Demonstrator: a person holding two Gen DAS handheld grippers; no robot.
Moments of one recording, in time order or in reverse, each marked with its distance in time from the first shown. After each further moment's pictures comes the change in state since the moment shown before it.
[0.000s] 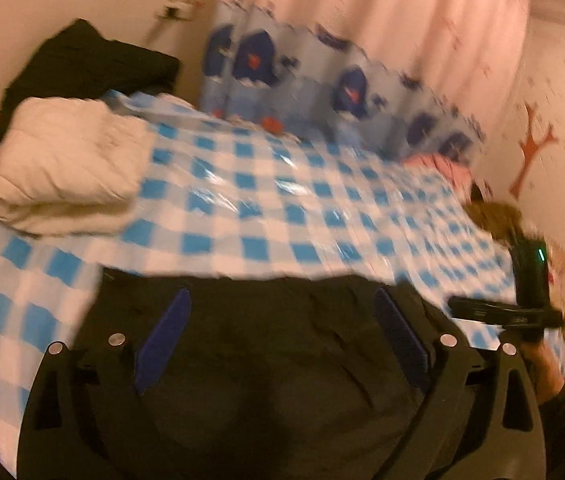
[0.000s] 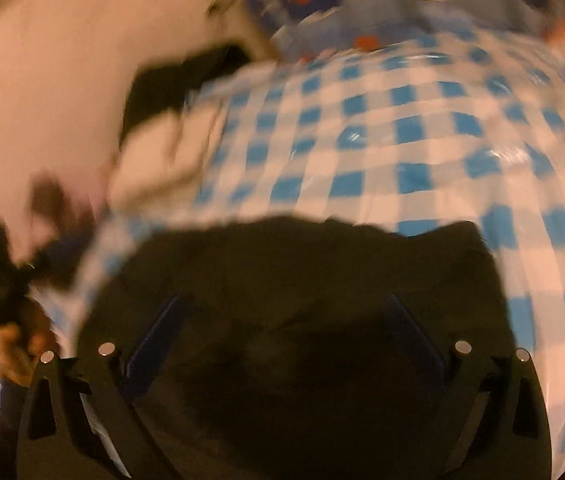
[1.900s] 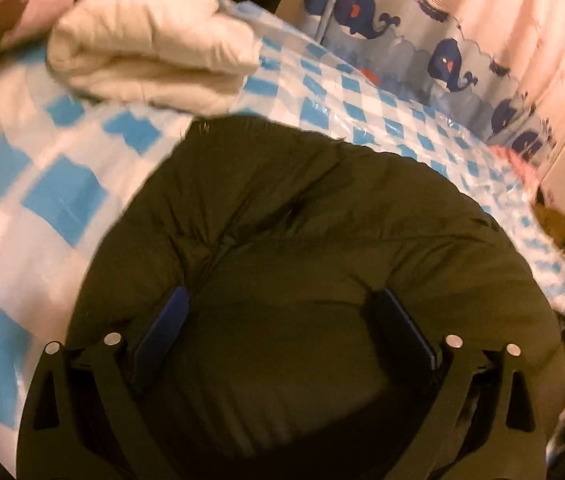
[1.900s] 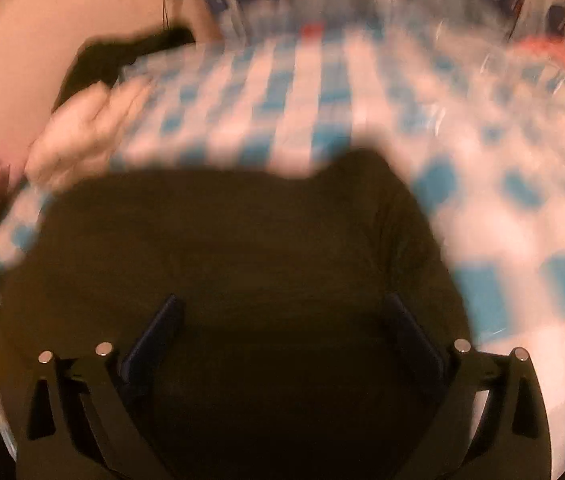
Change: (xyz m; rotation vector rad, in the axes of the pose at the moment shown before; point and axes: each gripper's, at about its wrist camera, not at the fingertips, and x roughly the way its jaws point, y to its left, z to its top) left arm 0.061 0.146 -0.099 -0.199 0.093 0.175; right arm 0.061 -0.076 -0.074 0.028 -0.039 -0.179
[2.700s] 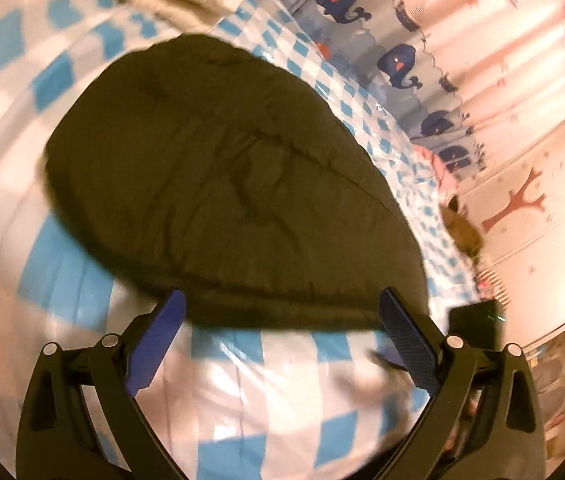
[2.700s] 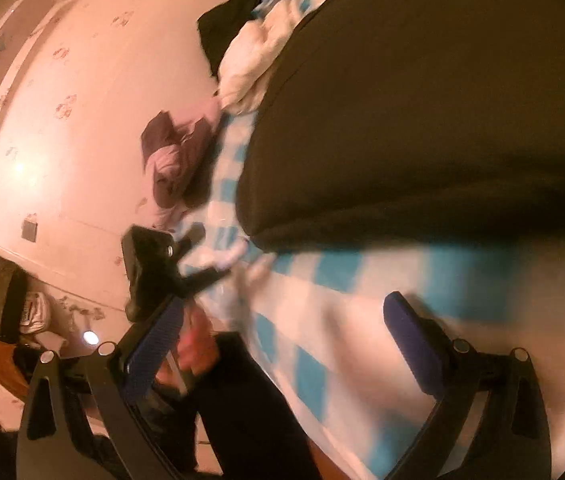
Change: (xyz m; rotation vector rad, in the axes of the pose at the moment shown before) left arm -0.141 -0.017 -0.126 -0.264 0.154 -0.353; right arm -0.063 0.133 -0.121 0.312 0.304 0.785
